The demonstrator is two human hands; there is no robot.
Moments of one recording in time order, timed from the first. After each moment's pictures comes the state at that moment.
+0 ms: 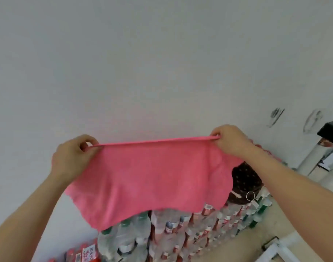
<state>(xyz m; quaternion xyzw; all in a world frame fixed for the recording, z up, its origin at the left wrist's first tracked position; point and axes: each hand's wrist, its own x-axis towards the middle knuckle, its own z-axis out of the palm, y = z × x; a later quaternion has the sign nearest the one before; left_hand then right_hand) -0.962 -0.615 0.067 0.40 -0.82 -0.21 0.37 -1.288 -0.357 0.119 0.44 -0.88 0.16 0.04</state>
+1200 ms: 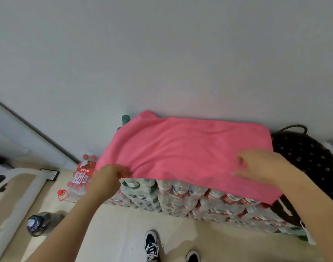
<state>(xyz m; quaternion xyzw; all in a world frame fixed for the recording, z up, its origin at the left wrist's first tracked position) -1.001 -0.467 -0.123 0.62 -0.75 -0.21 0.05 -1.402 -0.388 -0.051 0.64 -0.72 -0.19 -0.19</state>
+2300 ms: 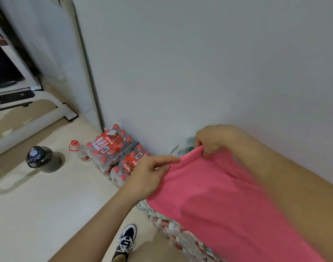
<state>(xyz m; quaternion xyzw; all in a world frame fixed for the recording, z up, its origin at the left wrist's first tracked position) -0.934 -0.528 -0.109 0.60 -0.52 -0.47 0.38 -1.082 -0.692 -0.041 0.81 -0.36 -0.45 -0.10</state>
